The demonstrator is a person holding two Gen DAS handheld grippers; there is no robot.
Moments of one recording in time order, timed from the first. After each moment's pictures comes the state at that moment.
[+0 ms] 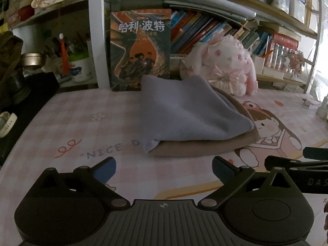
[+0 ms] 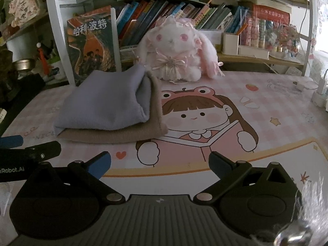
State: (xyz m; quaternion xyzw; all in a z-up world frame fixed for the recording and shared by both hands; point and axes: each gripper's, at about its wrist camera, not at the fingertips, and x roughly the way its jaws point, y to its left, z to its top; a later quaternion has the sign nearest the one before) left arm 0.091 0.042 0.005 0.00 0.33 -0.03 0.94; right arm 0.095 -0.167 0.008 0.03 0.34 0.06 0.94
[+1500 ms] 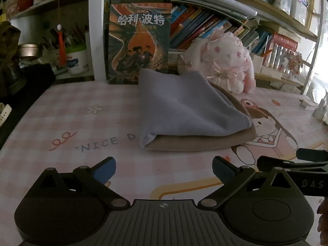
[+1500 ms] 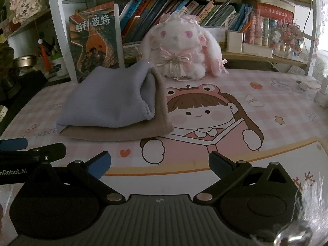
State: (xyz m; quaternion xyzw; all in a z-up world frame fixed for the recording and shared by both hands) left arm 0.092 0.046 0.001 -0.02 0.35 -0.05 0.94; right arm 0.099 -0.162 0.006 0.03 0.35 0.07 0.94
